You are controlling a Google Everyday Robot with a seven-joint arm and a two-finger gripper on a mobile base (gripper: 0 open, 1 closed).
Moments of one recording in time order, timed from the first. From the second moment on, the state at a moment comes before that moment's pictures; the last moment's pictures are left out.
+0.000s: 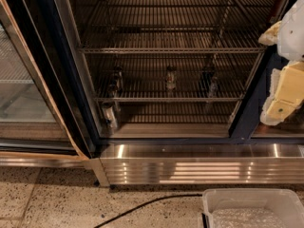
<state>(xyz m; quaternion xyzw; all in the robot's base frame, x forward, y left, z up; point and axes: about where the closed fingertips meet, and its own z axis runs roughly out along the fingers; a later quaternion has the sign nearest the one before) 0.438 -0.217 0.977 -0.60 0.78 -0.04 0.16</state>
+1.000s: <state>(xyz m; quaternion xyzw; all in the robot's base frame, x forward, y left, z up) 0.433 -0.203 0.877 -0.58 0.80 0.02 0.15</state>
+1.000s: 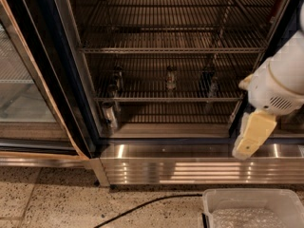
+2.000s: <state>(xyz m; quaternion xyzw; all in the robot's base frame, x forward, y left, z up) 0.402 -0.181 0.678 -0.59 0.78 0.08 0.18</state>
